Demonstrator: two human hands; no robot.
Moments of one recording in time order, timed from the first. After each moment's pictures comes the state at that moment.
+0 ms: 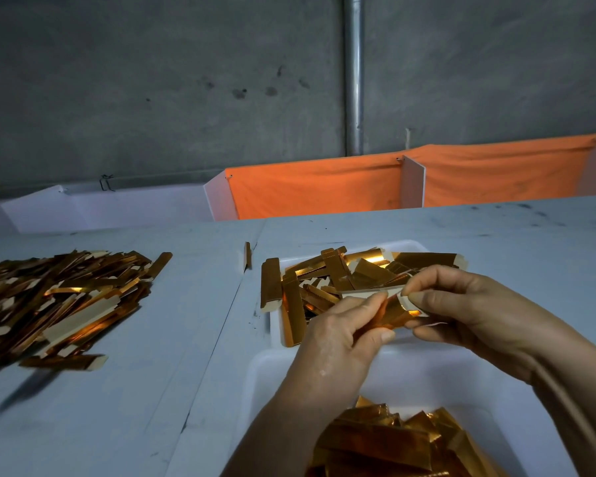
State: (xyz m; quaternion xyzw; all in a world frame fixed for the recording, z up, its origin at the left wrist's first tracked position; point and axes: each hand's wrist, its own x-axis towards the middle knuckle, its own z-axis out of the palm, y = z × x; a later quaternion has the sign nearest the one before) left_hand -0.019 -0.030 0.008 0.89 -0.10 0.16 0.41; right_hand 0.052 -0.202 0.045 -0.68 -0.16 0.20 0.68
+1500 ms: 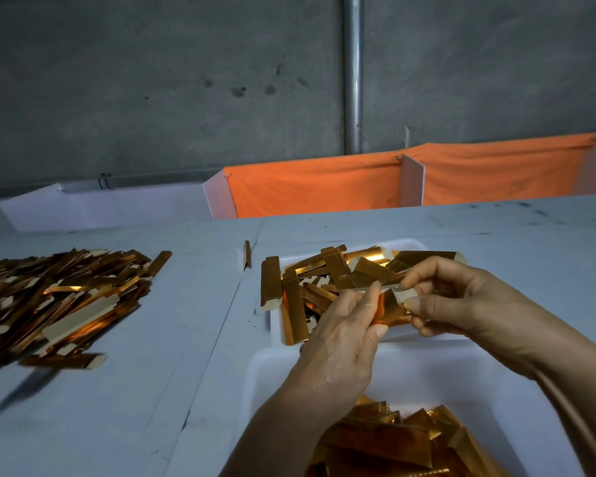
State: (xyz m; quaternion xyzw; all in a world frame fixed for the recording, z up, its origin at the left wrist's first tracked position) left_hand -0.022 -0.032 0.012 0.93 -0.12 0.13 0.33; right_hand 0.052 -0.203 0.043 -0.68 -0.28 0.15 0.66
